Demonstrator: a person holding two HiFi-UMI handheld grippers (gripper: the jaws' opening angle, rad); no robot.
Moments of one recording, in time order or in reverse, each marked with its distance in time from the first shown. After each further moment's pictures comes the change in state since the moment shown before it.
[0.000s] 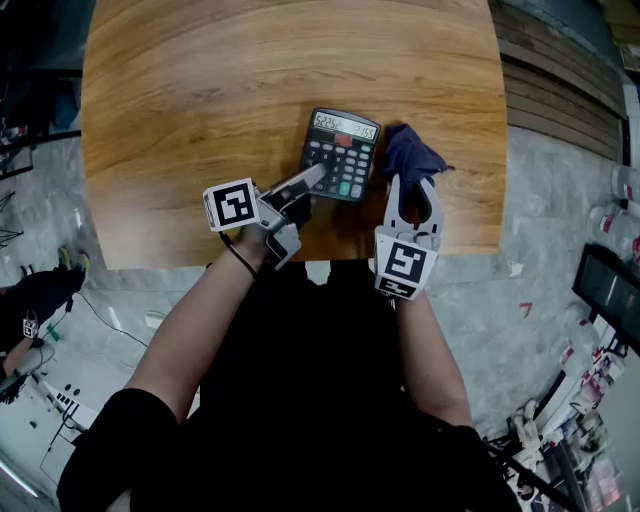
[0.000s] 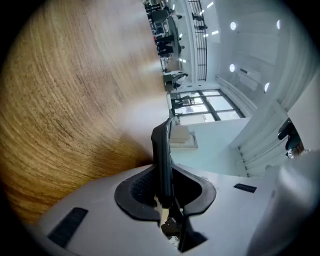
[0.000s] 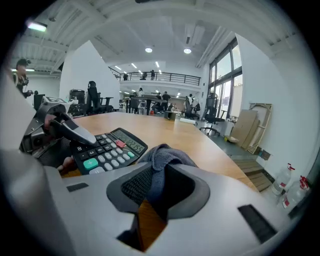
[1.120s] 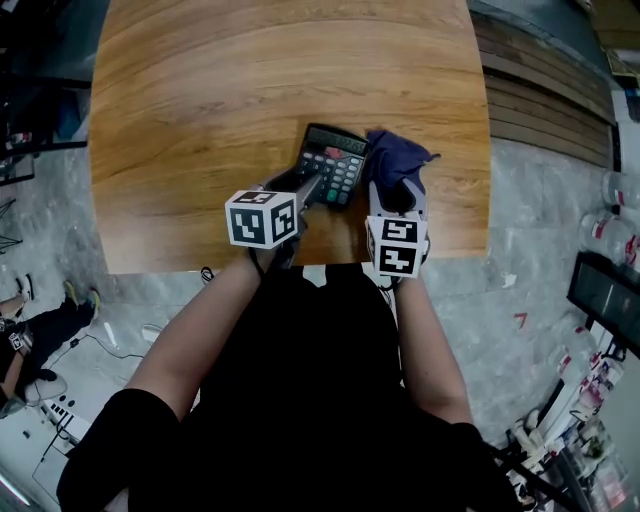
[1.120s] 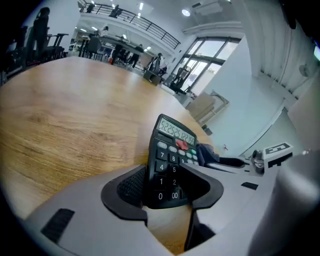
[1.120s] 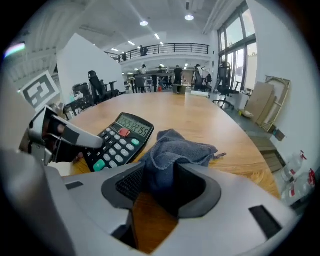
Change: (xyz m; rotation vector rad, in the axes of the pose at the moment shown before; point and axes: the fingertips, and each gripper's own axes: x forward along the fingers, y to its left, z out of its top) left arm -0.009 0.015 0.006 0.648 0.096 0.548; right arm 0.014 0.019 -0.021 0.057 0.308 0.179
